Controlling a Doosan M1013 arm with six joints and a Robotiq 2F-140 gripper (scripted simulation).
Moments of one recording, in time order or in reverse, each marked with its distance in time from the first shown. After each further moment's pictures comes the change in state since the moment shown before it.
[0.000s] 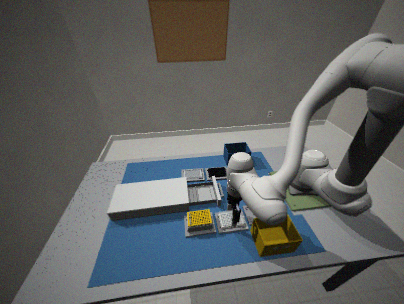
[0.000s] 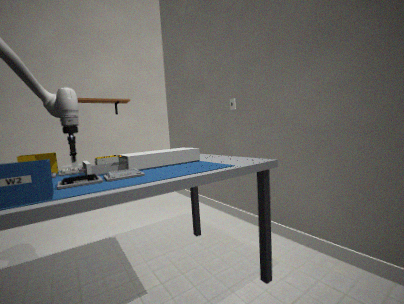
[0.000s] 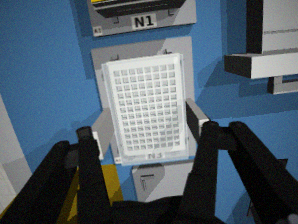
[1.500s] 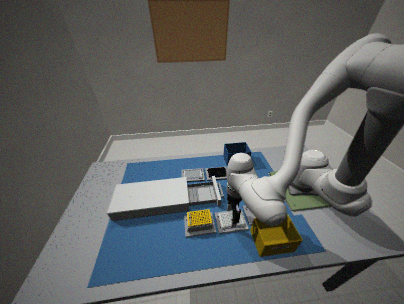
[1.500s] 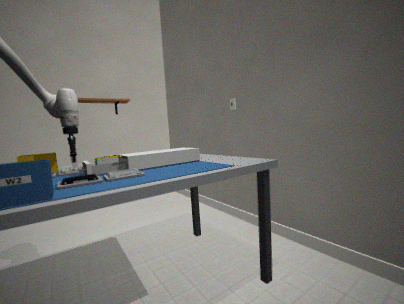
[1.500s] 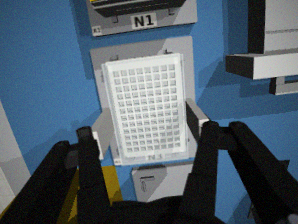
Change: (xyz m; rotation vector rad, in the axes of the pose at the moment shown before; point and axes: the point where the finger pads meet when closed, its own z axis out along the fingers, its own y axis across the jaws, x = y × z) arm 0.000 0.000 0.004 0.000 0.000 0.000
